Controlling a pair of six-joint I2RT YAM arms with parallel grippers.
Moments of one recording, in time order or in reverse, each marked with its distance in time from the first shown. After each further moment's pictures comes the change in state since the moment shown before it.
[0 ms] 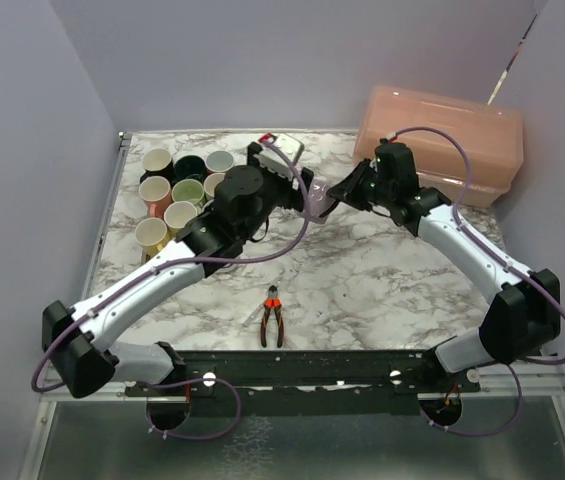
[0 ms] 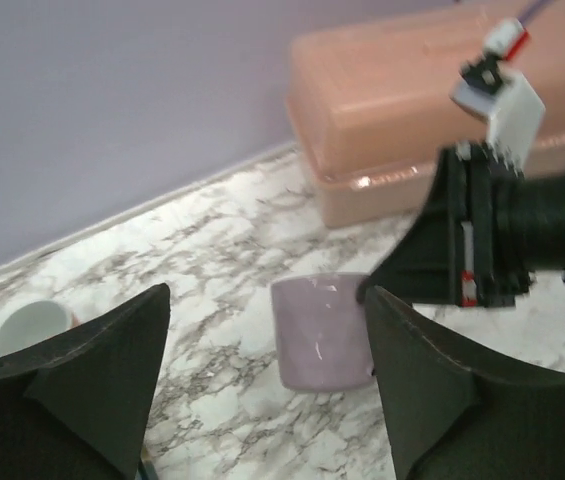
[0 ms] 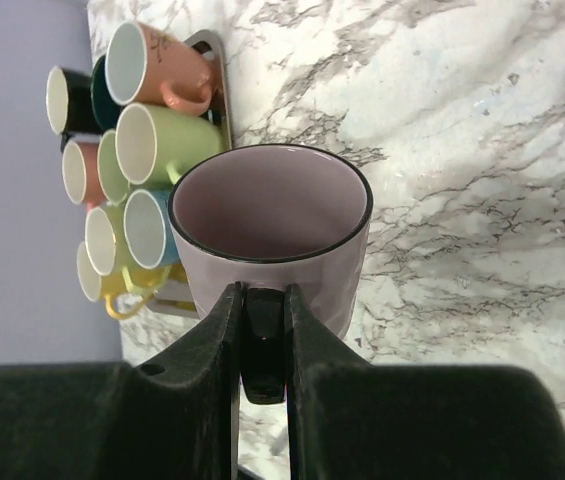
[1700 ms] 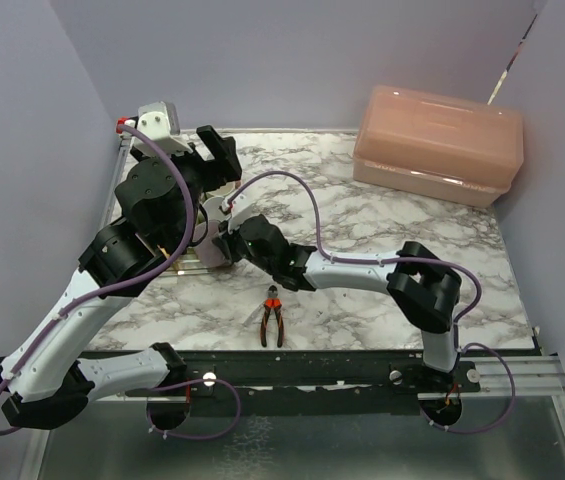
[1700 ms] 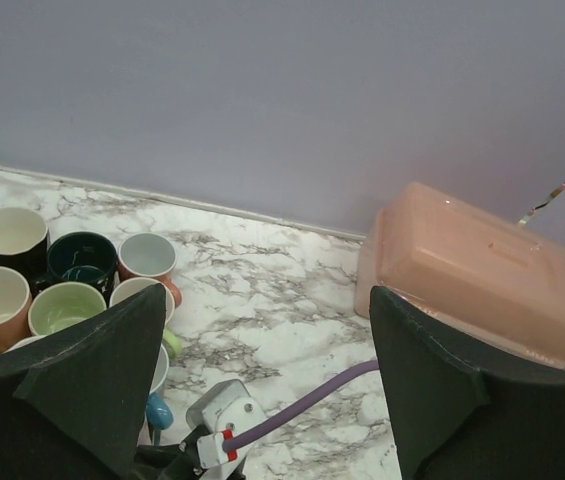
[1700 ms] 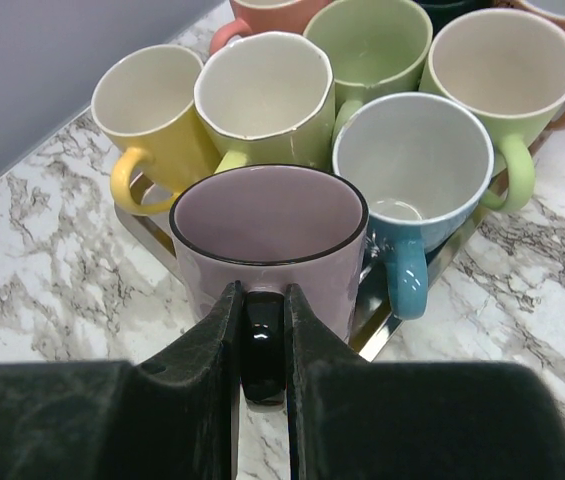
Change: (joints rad) left arm 0.000 -0.263 0.320 -0.481 -0.509 -0.402; right arm 0.679 0.462 0.096 0.680 0.377 -0.676
